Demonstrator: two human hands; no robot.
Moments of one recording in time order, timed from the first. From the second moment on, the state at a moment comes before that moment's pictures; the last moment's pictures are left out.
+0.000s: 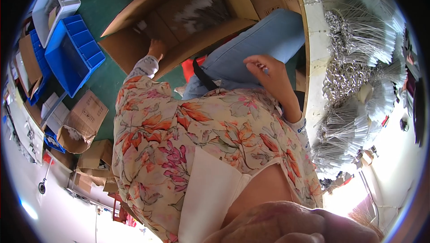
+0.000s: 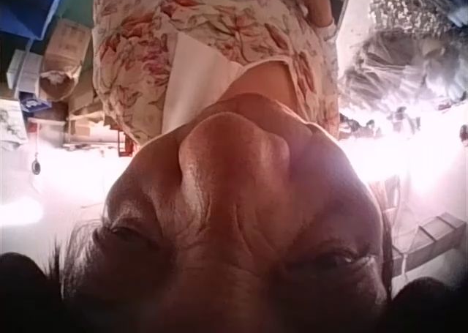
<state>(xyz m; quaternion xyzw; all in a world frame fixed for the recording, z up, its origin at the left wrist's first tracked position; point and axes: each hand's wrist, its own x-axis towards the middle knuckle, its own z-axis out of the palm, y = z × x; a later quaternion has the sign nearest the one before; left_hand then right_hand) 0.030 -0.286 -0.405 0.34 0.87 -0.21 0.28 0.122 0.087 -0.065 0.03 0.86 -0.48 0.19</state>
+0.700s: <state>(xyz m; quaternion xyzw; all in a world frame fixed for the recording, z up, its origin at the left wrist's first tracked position) 0.024 -0.239 -0.495 0.41 0.89 0.10 0.16 0.114 0.153 -0.089 0.03 0.95 -0.15 -0.28</state>
